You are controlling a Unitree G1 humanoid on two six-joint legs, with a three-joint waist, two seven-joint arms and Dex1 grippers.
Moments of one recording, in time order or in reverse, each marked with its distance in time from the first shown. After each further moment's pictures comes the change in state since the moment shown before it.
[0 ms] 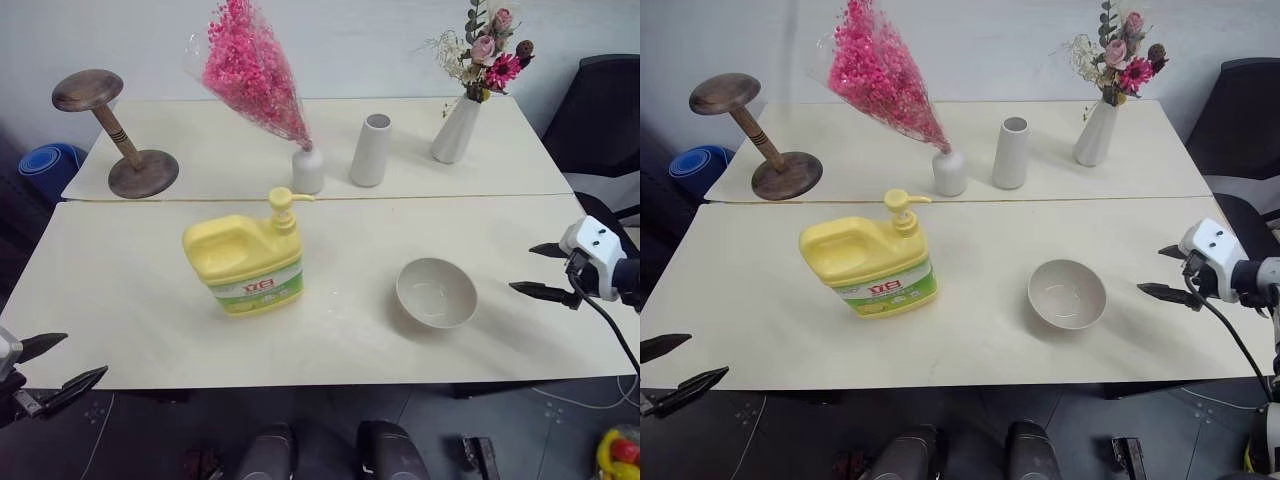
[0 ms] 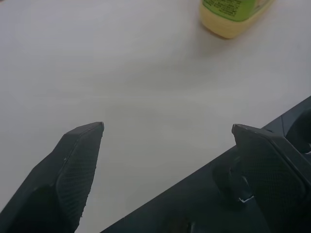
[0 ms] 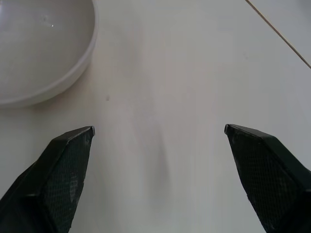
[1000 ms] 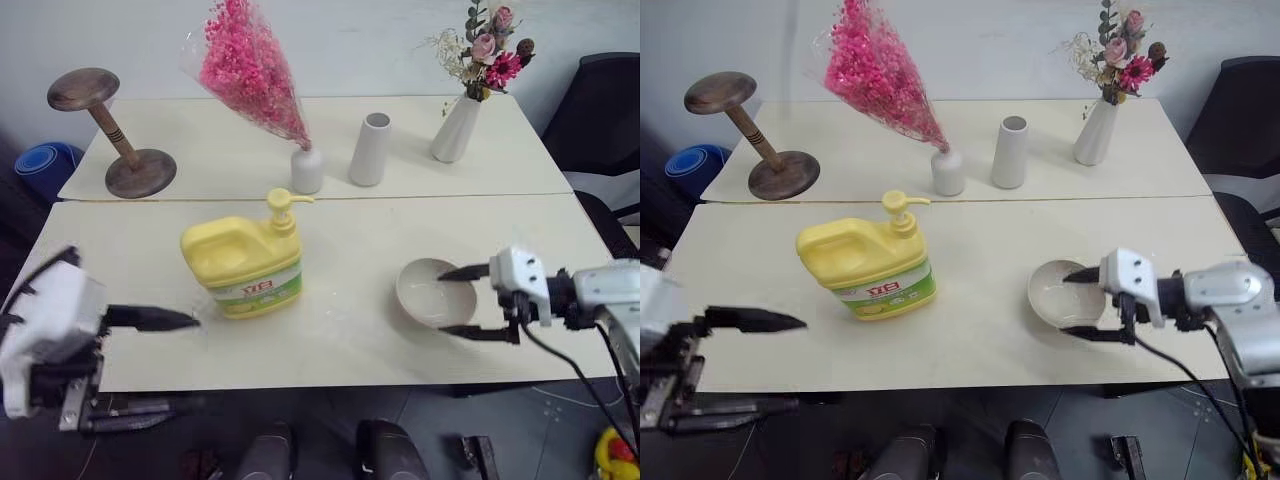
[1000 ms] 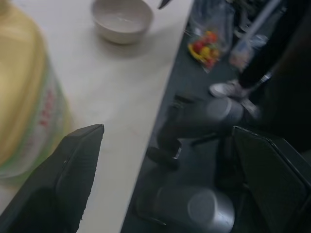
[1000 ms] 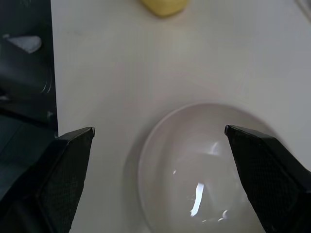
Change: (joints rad) left arm -0.199 0.383 0.024 -0.514 -0.553 0.438 -0.207; right arm 0.413 0.053 0.059 -0.938 0.186 0.275 0.027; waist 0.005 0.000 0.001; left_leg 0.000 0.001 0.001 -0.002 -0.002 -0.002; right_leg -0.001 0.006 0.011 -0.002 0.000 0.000
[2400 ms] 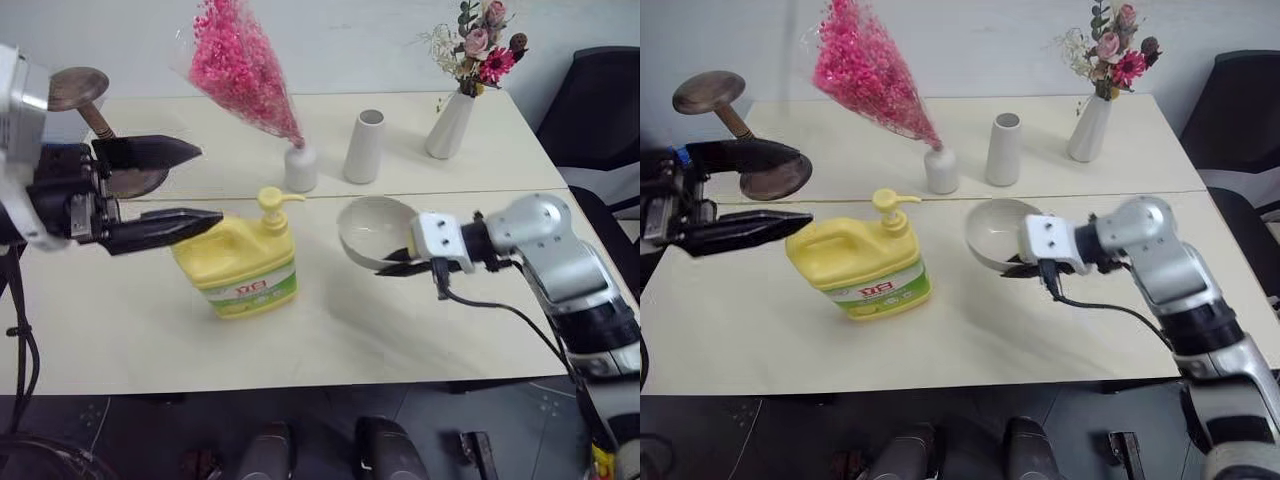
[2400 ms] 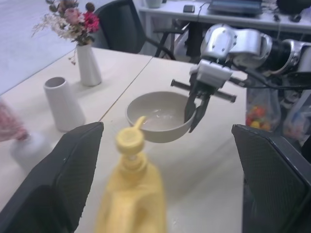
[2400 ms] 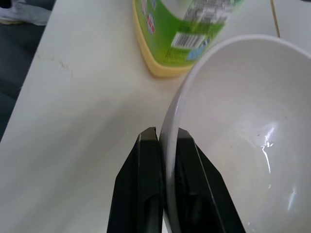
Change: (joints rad) left arm -0.919 0.046 -0.555 0.505 -0.031 -0.021 0.311; right arm -0.729 0.244 0.352 0.196 -0.154 0.058 0.123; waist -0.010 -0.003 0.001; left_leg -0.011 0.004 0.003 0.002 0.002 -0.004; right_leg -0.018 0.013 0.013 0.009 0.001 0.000
